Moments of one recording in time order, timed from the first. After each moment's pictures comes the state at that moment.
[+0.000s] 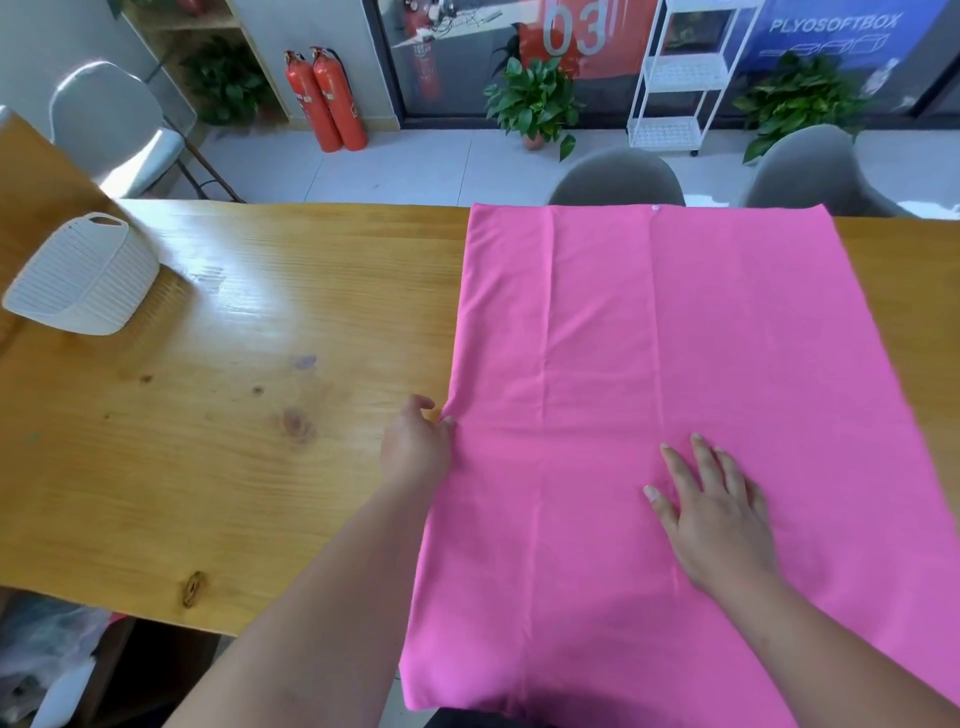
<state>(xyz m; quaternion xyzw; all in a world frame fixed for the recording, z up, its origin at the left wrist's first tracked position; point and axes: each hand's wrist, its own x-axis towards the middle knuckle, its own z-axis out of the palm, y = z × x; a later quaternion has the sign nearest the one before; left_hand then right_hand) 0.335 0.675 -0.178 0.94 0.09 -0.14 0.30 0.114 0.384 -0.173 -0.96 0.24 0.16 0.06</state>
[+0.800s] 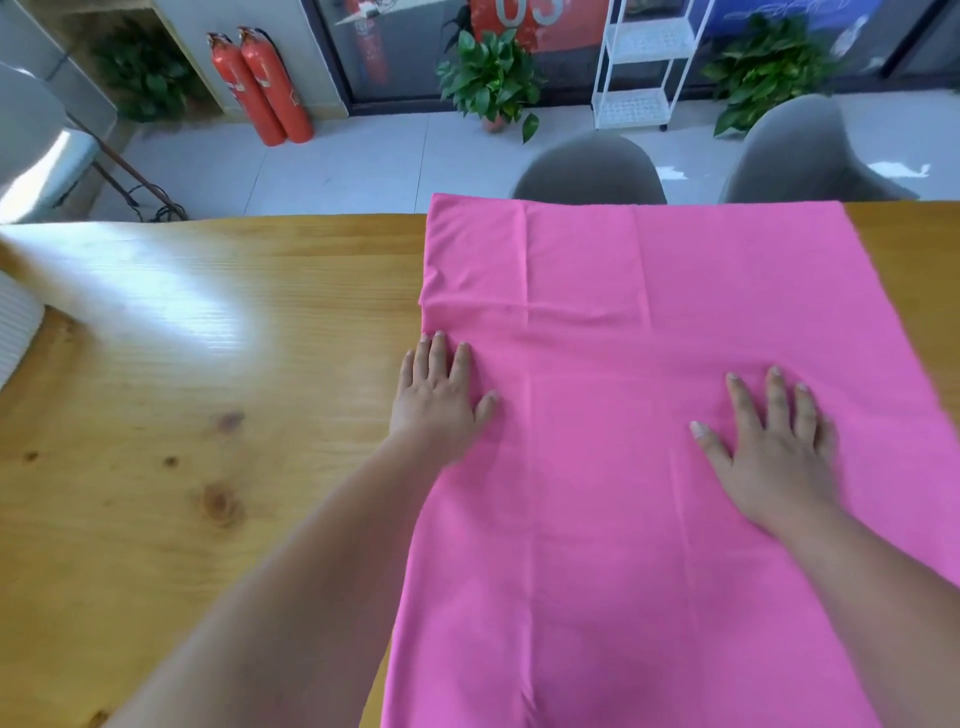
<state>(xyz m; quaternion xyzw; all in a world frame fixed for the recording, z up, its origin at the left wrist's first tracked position) 0.442 0.578 -0.213 0.95 -0.27 -0.13 0.00 0.206 0.259 -0.203 -0.93 0.34 0.15 0.05</state>
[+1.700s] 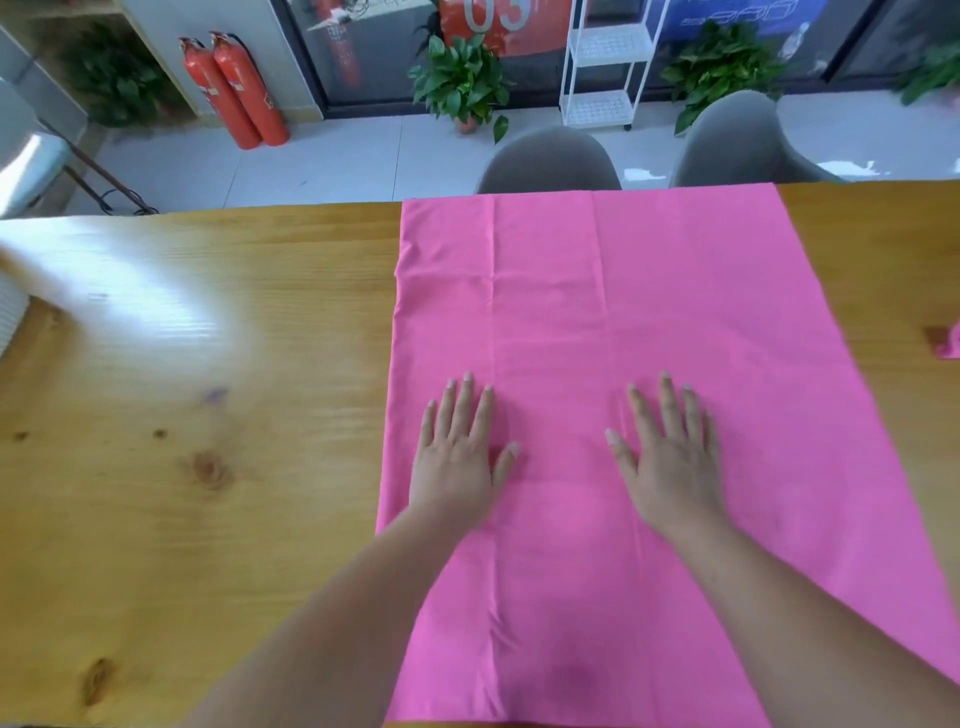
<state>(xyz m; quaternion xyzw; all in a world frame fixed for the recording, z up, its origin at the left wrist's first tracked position) 0.303 0.586 -0.208 0.94 -0.33 -0.12 0.05 0.166 0.342 -0.197 -0.95 0.29 0.10 0.09</state>
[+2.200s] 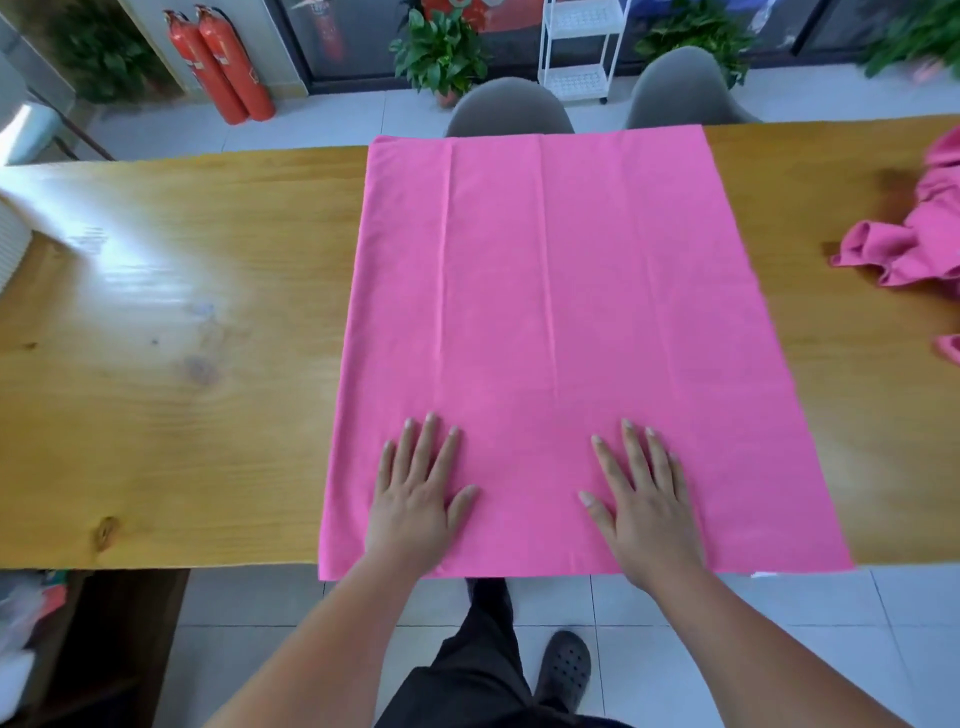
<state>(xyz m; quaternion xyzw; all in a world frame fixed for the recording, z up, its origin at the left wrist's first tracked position) 0.119 0.668 -0.218 0.94 -0.31 -0.12 0.01 -0.047 0.398 -0.212 -0.97 0.22 0.11 0.06</state>
